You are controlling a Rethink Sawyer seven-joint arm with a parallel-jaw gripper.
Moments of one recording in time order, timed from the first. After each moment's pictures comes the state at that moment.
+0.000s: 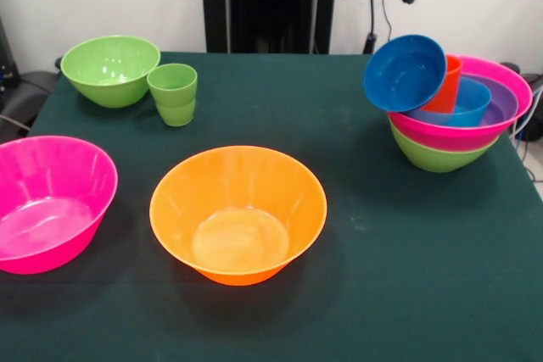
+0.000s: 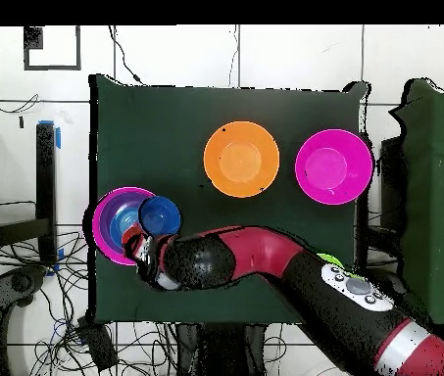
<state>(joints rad) -0.86 -0.73 0.99 2.24 -0.15 0.46 2.31</state>
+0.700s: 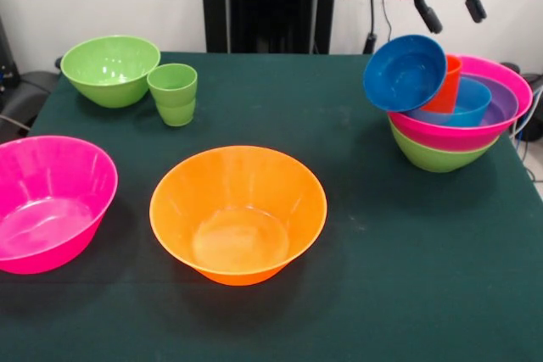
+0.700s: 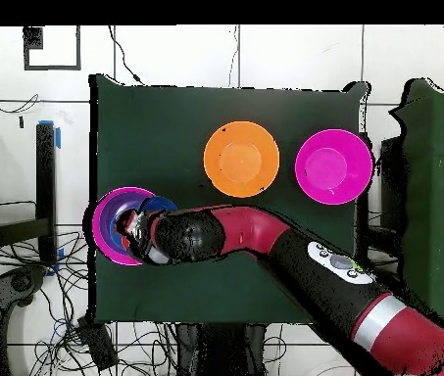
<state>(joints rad) -0.79 -0.64 0.94 2.10 -0.15 0.46 2.31</state>
